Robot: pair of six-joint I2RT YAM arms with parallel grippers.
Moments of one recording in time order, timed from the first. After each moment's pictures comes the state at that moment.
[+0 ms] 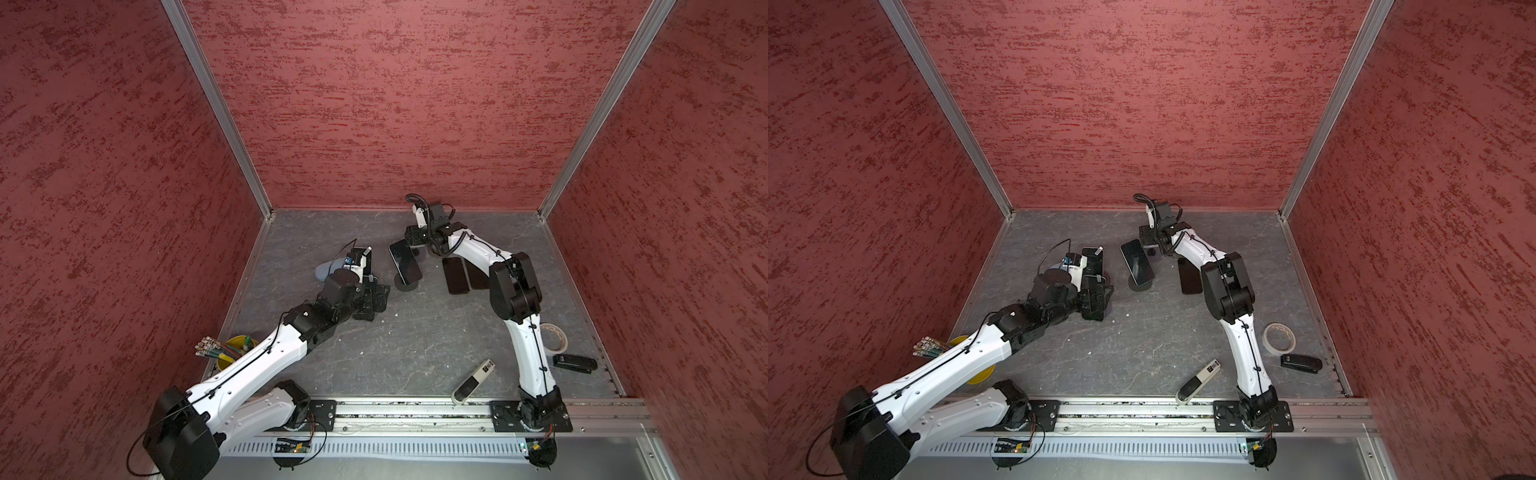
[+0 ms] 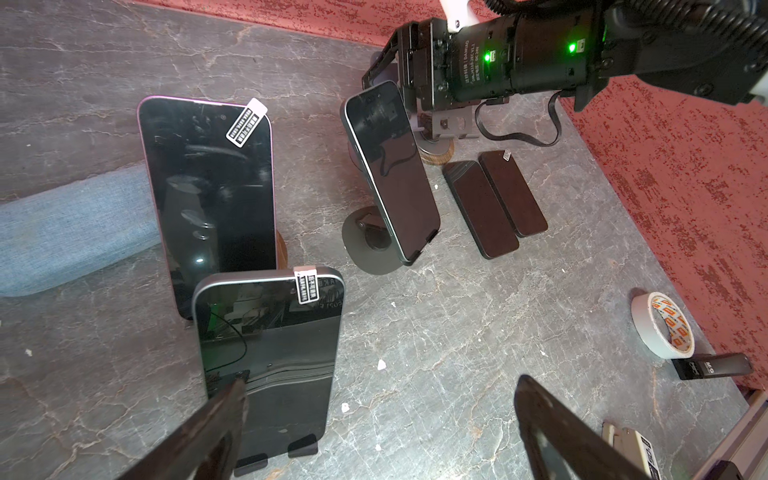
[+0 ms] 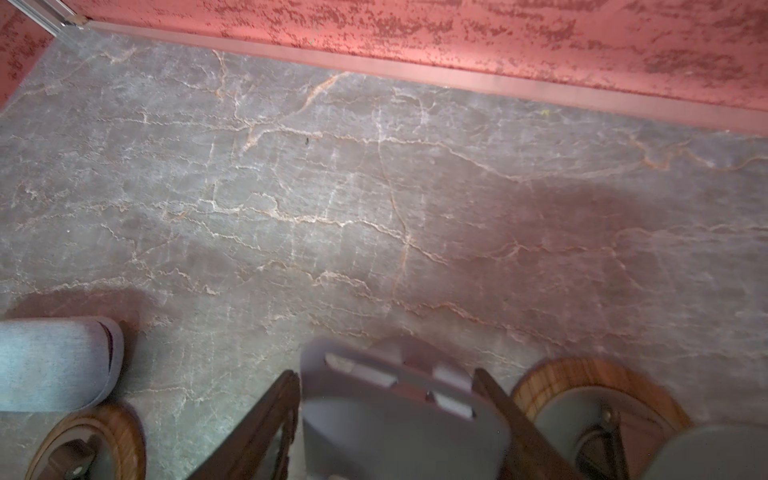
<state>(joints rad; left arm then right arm) -0.64 1.02 0.73 -0.30 -0.07 -0.47 0.42 2.31 1.92 -0.35 -0.09 0.20</state>
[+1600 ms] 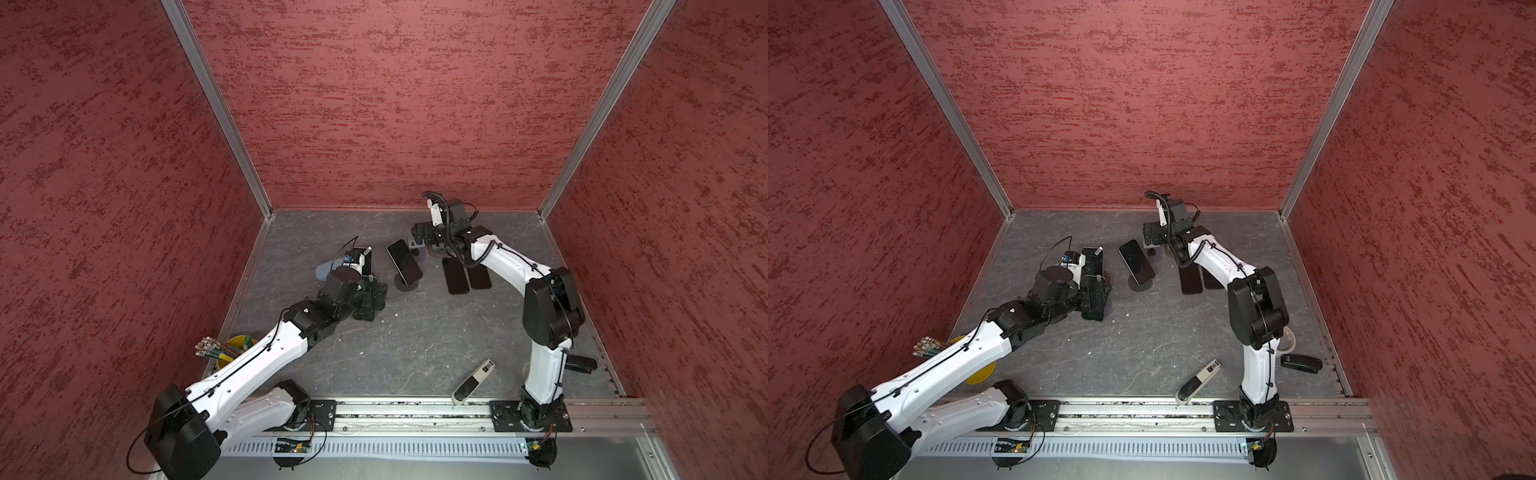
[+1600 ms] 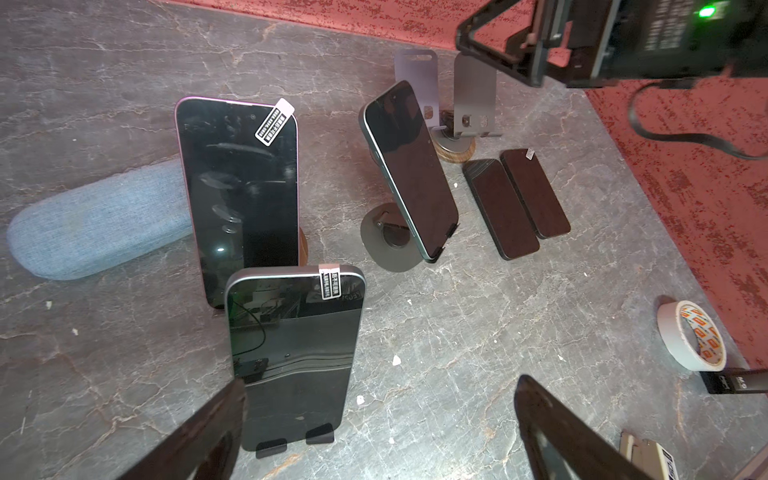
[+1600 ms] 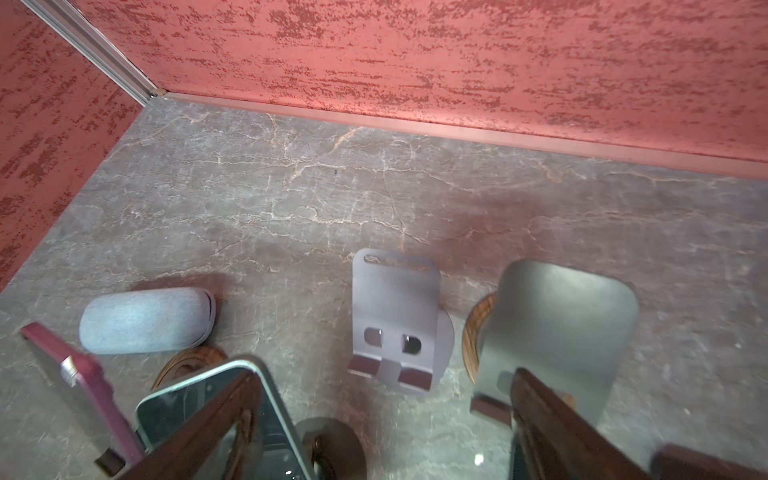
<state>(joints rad) -0.65 1.05 0.79 -0.38 -0.13 -0.48 0.42 1.92 1.56 -0.26 -0.08 0.23</state>
